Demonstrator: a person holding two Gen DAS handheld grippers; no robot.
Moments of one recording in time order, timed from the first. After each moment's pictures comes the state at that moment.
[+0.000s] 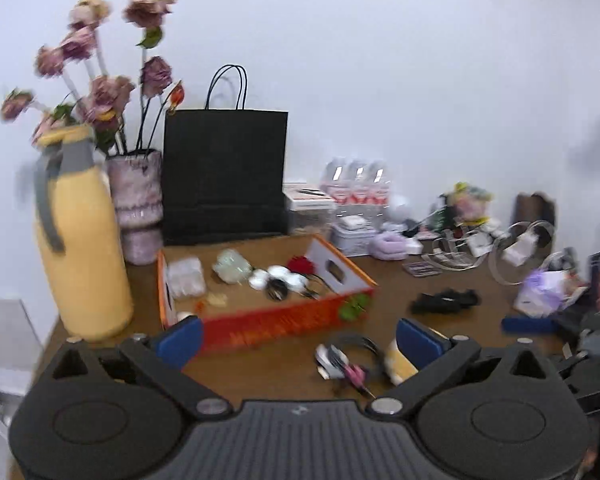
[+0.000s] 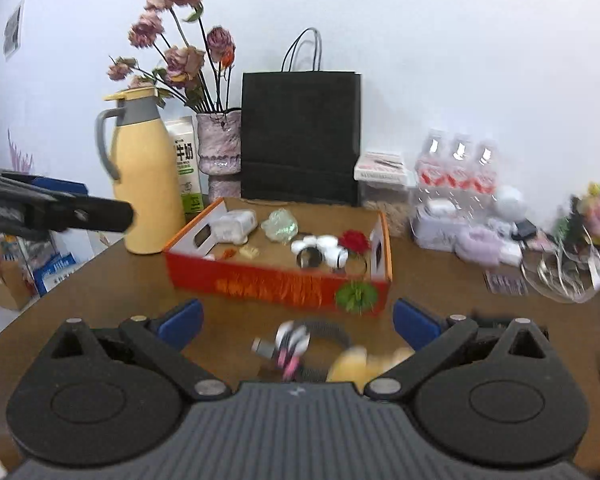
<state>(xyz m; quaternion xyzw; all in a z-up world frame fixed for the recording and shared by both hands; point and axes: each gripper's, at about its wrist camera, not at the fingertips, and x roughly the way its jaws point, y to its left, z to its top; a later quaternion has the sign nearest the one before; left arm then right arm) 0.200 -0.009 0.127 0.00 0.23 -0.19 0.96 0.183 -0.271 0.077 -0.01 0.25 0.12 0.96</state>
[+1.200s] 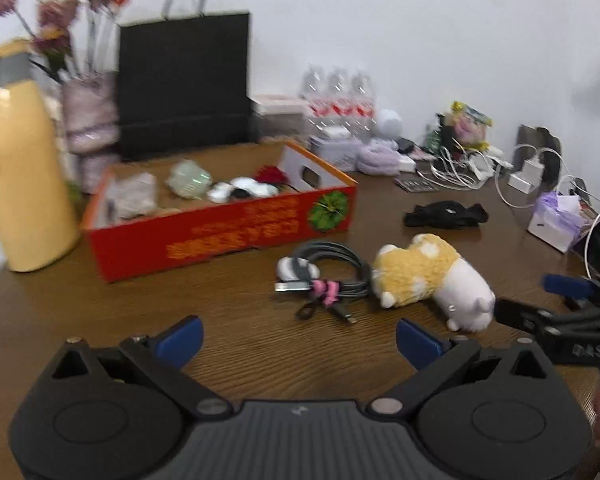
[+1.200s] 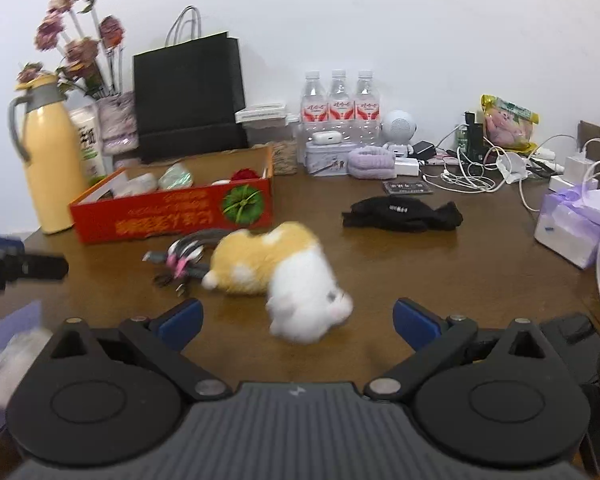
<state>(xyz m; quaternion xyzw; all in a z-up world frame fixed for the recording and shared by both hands) 0.248 -0.087 0.023 0.04 0.32 -0.19 0.93 0.175 -0.343 -0.013 0.04 0.25 0.00 0.97</state>
